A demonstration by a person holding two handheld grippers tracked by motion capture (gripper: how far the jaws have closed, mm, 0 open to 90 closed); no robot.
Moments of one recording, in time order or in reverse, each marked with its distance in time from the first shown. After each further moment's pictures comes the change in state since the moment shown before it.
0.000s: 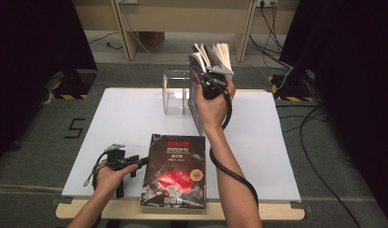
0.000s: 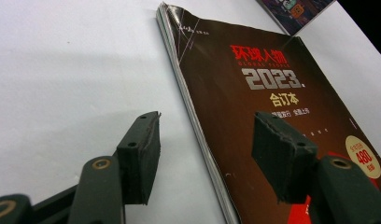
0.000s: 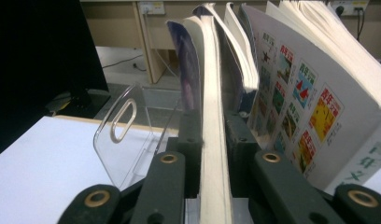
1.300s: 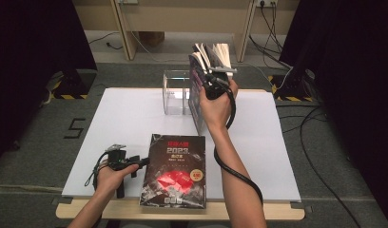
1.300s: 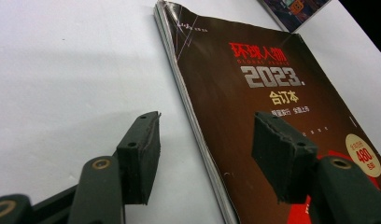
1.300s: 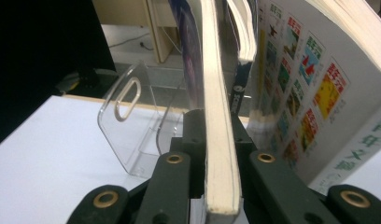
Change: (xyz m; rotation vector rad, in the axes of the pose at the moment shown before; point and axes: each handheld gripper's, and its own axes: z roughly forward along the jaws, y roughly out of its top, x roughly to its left) left arm 0.000 -0.001 0.002 0.004 -0.003 0.000; right arm -0.008 0.001 -0.002 0.100 0.037 0.010
